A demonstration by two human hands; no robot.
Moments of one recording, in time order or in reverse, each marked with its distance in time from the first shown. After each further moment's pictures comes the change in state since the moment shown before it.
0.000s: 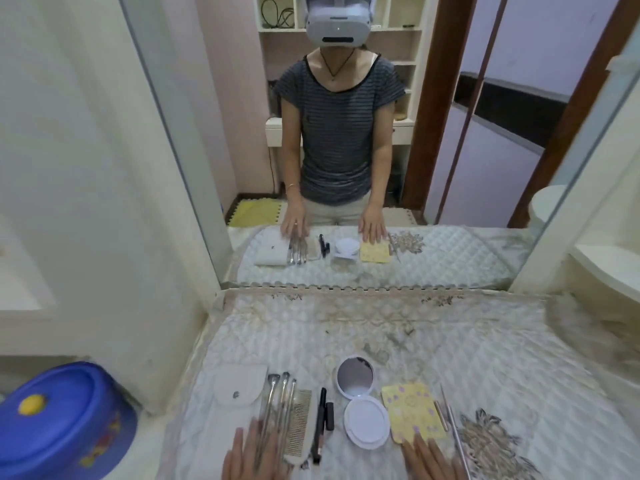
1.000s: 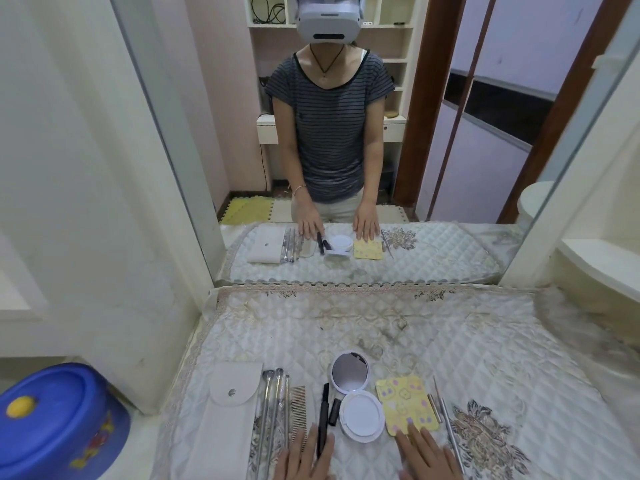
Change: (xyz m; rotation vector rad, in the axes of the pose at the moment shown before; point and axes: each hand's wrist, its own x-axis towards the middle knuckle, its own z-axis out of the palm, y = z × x) left_hand -0.021 0.068 0.011 -0.097 -0.048 0.201; right_hand 0.007 -0.027 -0.041 -0.197 -0.492 0.308
